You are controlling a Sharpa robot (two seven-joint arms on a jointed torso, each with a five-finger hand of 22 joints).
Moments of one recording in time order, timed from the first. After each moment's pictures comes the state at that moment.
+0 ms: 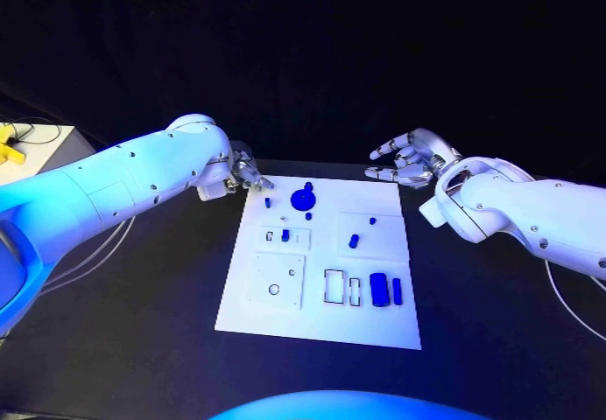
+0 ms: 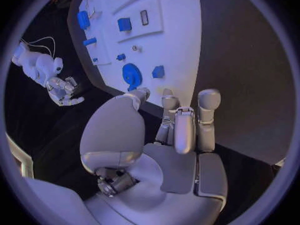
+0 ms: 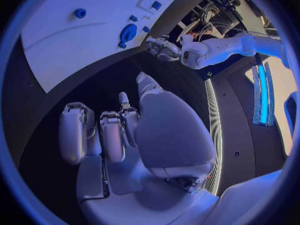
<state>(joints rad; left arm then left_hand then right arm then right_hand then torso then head) 1.35 -0.51 0.01 0.93 -1.08 0.27 -0.48 1.11 -0.16 0.36 0.29 0.29 0.80 0.09 0.67 0.79 1.13 0.02 1.16 0.82 1.47 -0.05 1.47 1.31 0.13 1.17 0.06 1.22 0.84 1.34 -0.77 -0.13 1.43 -0.86 -0.49 -0.03 1.44 -0.14 0.09 0.29 0.28 0.89 0.17 0.13 0.21 1.42 0.09 1.41 1.31 1.46 0.01 1.53 1.31 0.04 1.47 0.11 1.34 1.31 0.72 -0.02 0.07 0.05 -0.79</state>
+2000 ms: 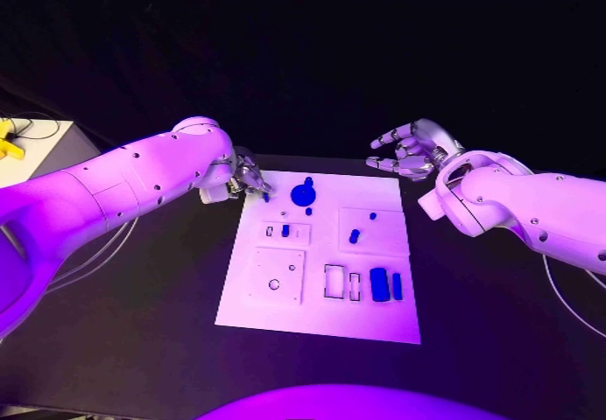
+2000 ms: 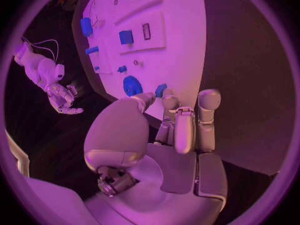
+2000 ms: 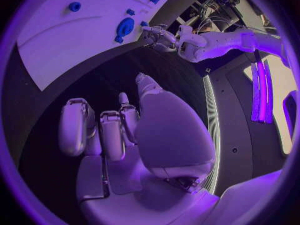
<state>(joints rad) 1.33 -0.50 0.00 0.93 -1.05 0.32 -0.48 1.15 -0.09 0.40 0.29 0.29 0.80 0.09 0.68 0.78 1.13 0.02 1.16 0.82 1.47 -0.05 1.47 1.31 0.13 1.16 0.06 1.22 0.85 1.34 -0.76 -0.13 1.42 -0.83 -0.52 0.01 1.44 -0.14 0.10 0.28 0.32 0.88 0.17 0.13 0.21 1.39 0.09 1.37 1.31 1.46 0.01 1.49 1.31 0.07 1.44 0.11 1.26 1.31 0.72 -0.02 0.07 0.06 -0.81</state>
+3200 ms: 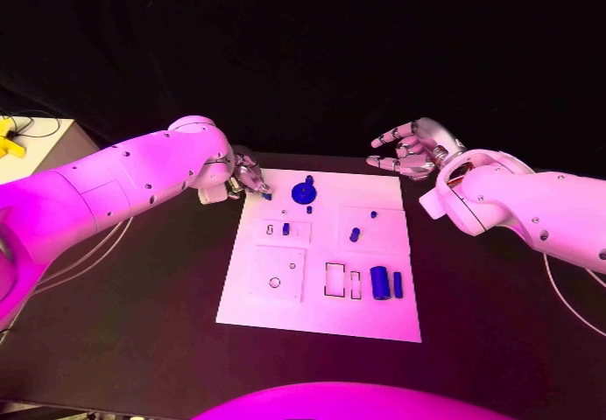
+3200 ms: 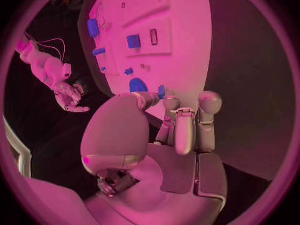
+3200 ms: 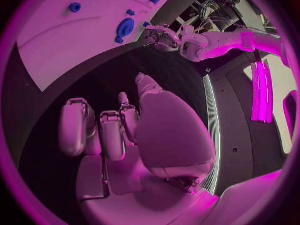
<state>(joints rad) 1.33 -0.55 0.00 1.00 -1.01 0.31 -0.46 1.26 -0.17 0.66 0.30 0.29 0.78 0.09 0.75 0.82 1.15 0.01 1.16 0.82 1.47 -0.05 1.49 1.31 0.13 1.17 0.06 1.26 0.90 1.34 -0.76 -0.13 1.42 -0.83 -0.52 0.00 1.44 -0.14 0.11 0.28 0.32 0.88 0.17 0.13 0.21 1.39 0.09 1.37 1.31 1.46 0.01 1.49 1.31 0.07 1.44 0.11 1.26 1.31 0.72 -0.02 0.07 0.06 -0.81</state>
